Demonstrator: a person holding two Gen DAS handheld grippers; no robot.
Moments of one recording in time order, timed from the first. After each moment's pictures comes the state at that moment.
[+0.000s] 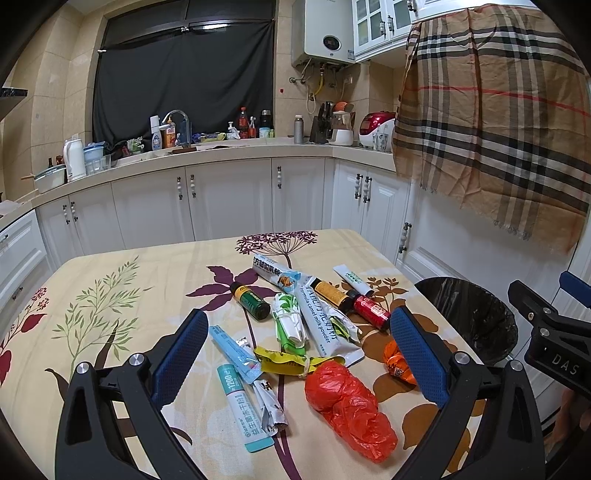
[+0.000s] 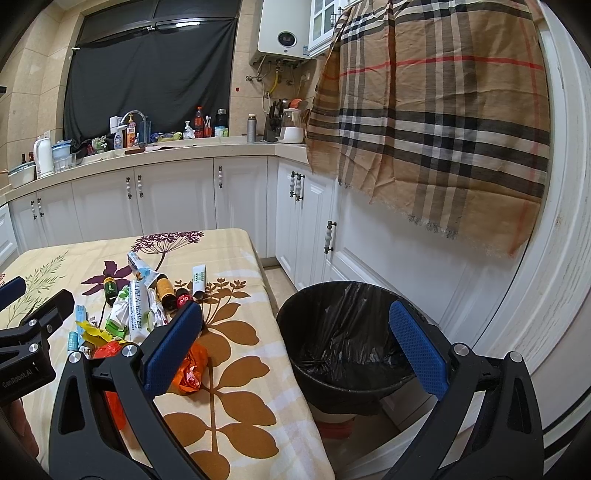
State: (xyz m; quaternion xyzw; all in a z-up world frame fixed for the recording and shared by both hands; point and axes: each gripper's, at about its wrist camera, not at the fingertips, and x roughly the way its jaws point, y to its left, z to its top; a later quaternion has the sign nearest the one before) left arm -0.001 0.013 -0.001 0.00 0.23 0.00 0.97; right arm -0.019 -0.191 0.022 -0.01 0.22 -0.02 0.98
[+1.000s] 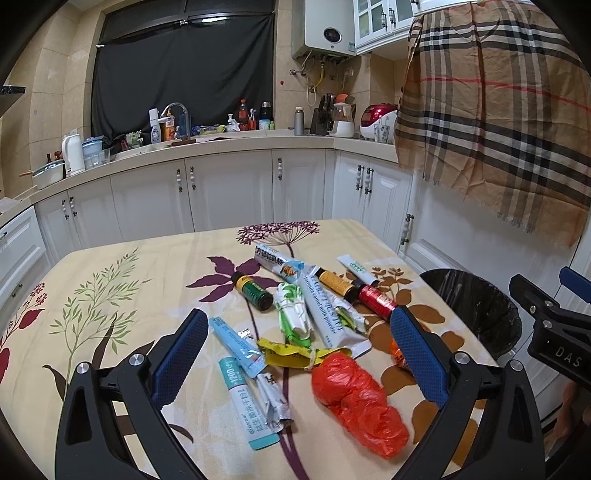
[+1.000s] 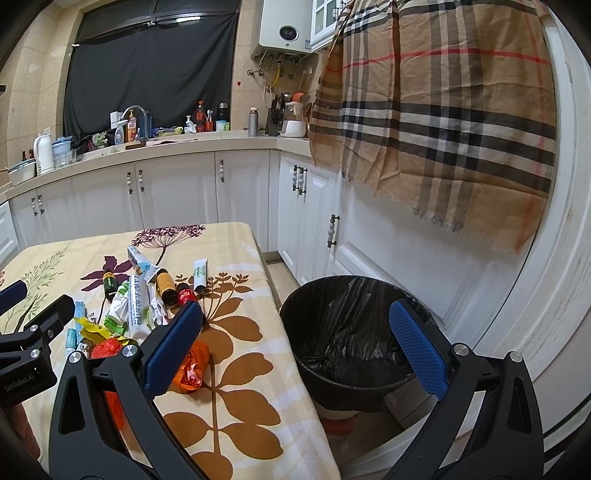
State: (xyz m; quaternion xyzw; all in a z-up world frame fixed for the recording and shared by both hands) left arm 0.002 0.012 -0.016 0.00 0.25 0.00 0.97; right arm -0.010 -0.189 0.015 0.00 0.23 -0.02 0.97
